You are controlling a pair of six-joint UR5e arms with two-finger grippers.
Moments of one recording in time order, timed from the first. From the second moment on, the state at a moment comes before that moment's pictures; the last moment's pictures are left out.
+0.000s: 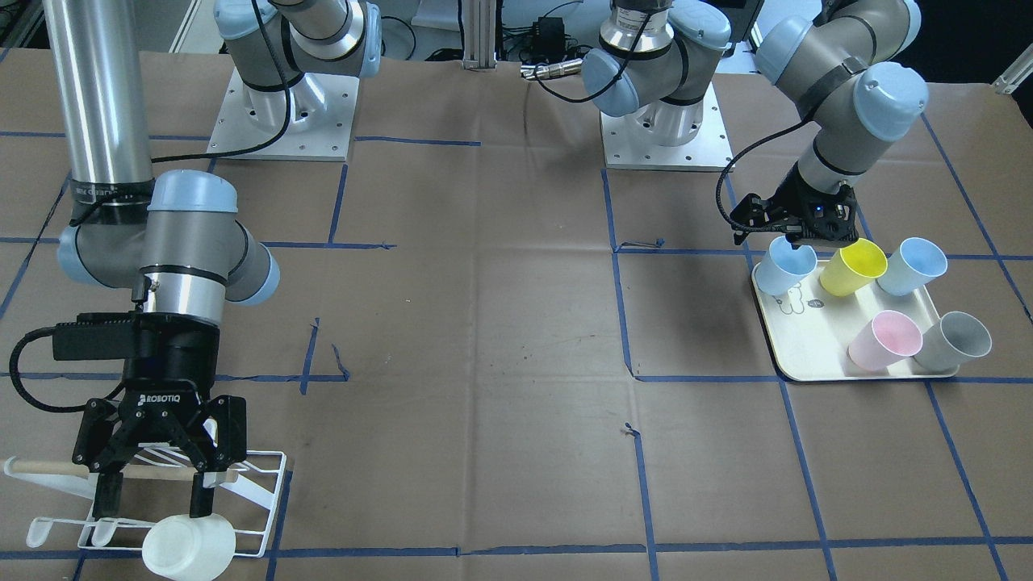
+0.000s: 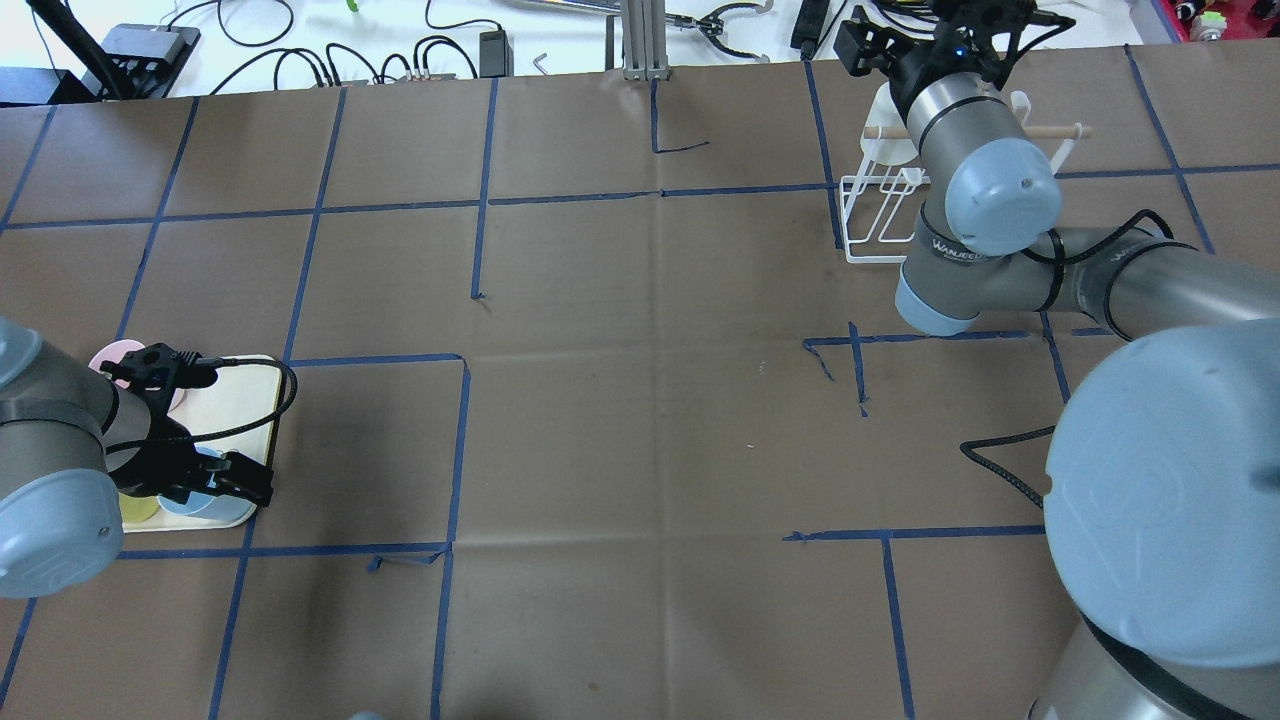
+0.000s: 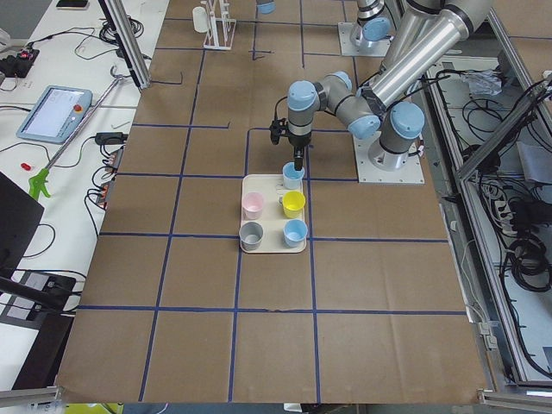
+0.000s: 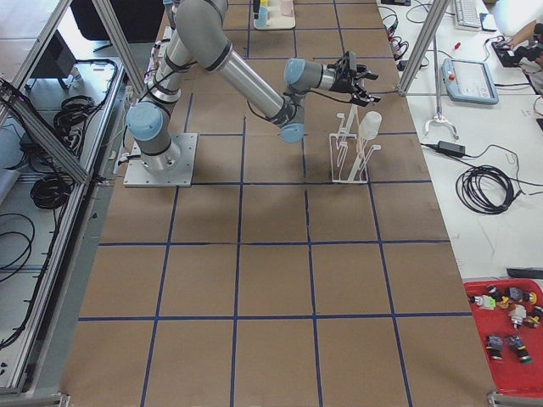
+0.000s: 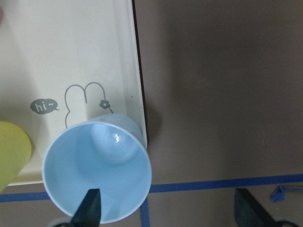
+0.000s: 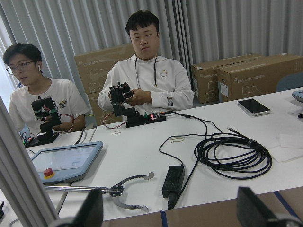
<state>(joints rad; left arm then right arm) -0.98 -1.46 -2.35 -0.96 1.60 0.64 1.53 -1.06 1.83 -3.66 -1.49 0.18</state>
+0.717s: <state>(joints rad) -0.93 -1.49 -2.35 -0.91 1.59 0.64 1.74 -1.27 1.92 -3.58 -1.48 0.42</state>
